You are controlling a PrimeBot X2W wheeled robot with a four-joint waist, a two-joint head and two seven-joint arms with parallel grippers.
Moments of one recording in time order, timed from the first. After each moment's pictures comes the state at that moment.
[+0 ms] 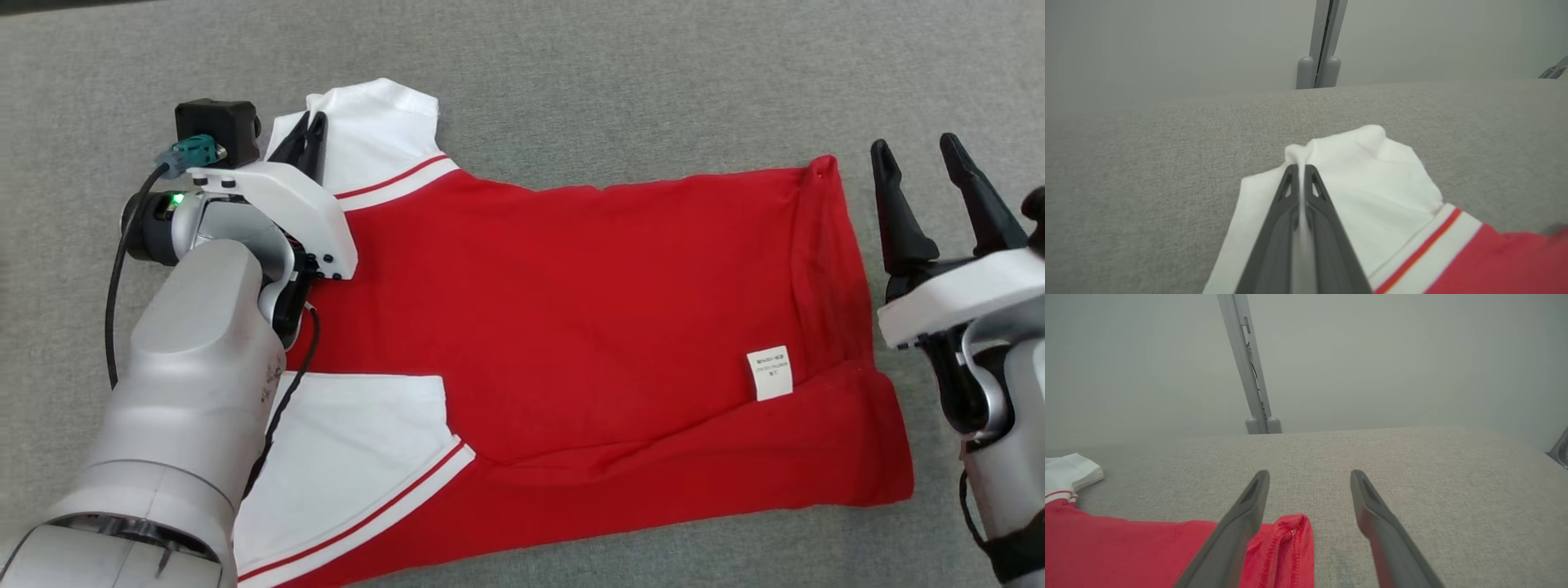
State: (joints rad) left arm -1.03 0.07 -0.36 1.21 -0.44 -0.12 -0.20; right arm -0.49 -0.27 0.12 0.29 0.38 0.13 -0.02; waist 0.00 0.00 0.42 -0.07
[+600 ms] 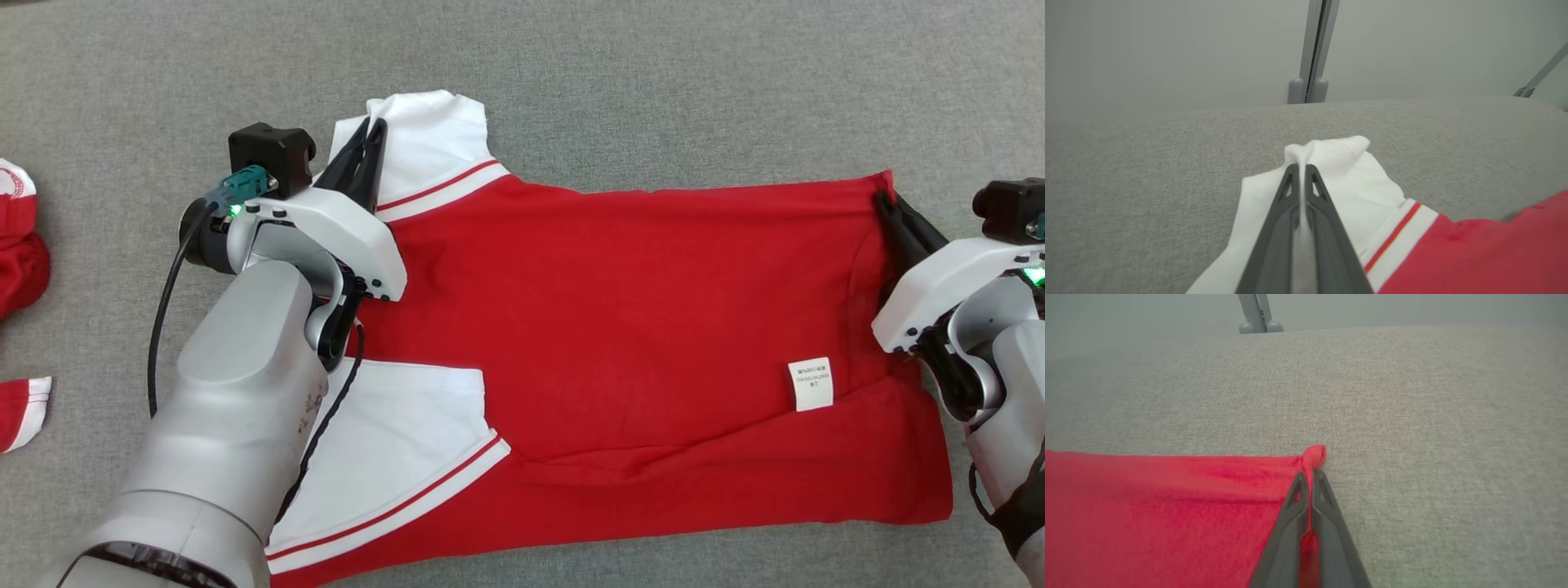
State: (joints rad) left arm -0.95 0.05 -0.47 1.07 -0.52 -0.13 -0.26; right arm -0.66 -0.35 0.30 0.66 0.49 0.13 0.08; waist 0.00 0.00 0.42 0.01
